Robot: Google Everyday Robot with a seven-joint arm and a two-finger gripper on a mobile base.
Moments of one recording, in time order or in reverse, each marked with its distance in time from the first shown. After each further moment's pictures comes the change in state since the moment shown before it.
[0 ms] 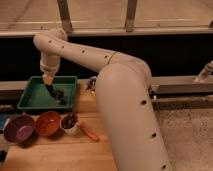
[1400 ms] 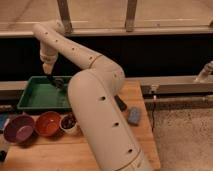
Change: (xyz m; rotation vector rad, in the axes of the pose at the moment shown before) arm -0.047 -0.064 0.021 0.018 0.001 -0.111
